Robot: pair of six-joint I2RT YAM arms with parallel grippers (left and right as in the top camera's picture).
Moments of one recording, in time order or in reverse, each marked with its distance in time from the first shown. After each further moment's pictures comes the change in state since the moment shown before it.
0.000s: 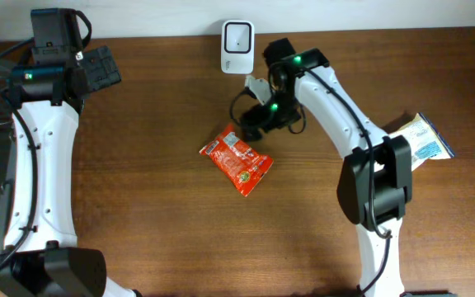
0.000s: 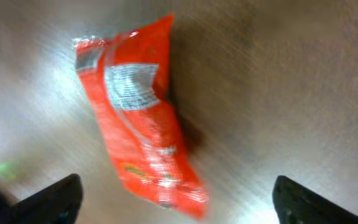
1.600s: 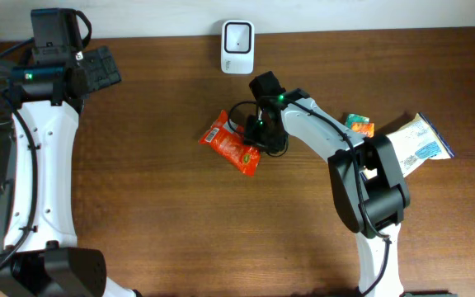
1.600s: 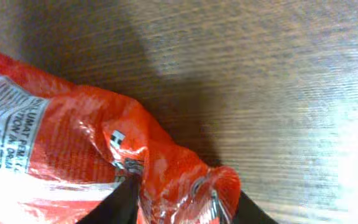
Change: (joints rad) left arm 0.000 0.000 0.000 0.000 0.000 0.000; right arm 0.061 -0.033 -0.390 0.496 0.111 0.725
